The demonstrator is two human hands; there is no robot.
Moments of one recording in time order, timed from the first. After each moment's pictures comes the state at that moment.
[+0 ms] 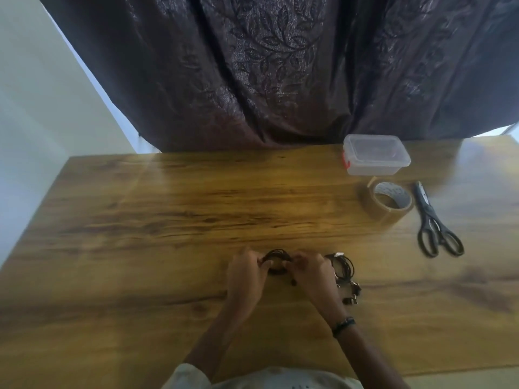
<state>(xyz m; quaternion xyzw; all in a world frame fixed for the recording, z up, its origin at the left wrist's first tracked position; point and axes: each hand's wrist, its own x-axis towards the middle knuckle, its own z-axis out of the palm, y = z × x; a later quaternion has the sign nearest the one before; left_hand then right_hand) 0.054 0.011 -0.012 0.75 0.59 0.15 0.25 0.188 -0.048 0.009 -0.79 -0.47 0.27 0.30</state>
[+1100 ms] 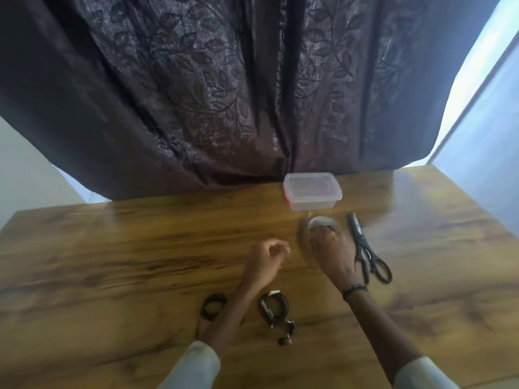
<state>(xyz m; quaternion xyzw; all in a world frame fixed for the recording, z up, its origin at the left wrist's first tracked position) 0.222 0.024 0.063 0.71 0.46 0.22 0.49 0.388 -0.025 0.043 -0.83 -0.51 0.02 0.21</state>
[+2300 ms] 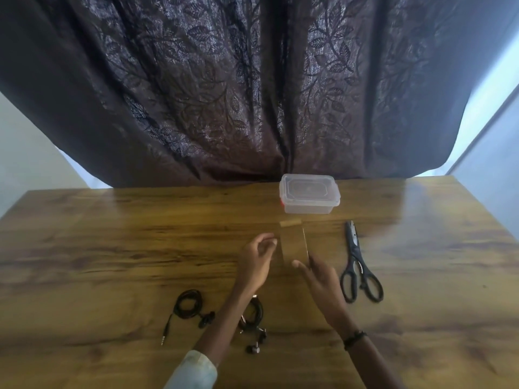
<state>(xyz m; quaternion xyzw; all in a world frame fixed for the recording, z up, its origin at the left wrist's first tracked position) 0.267 0.017 0.039 0.63 0.50 0.35 0.48 0.402 -0.068 0.007 -0.59 -0.46 0.38 0.54</state>
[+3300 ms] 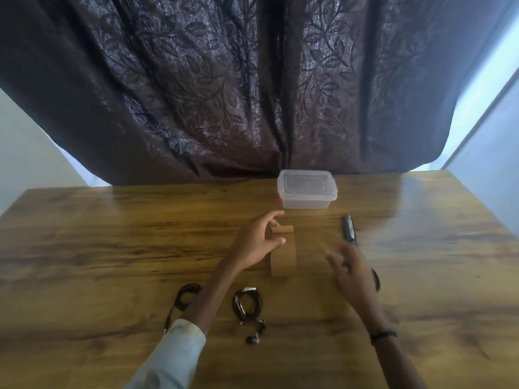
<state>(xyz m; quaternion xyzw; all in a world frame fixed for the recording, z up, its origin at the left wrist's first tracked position) 0.257 0.037 0.074 0.82 0.41 0.19 0.34 0.447 -0.092 0.016 -0.75 -0.46 0.19 0.45</state>
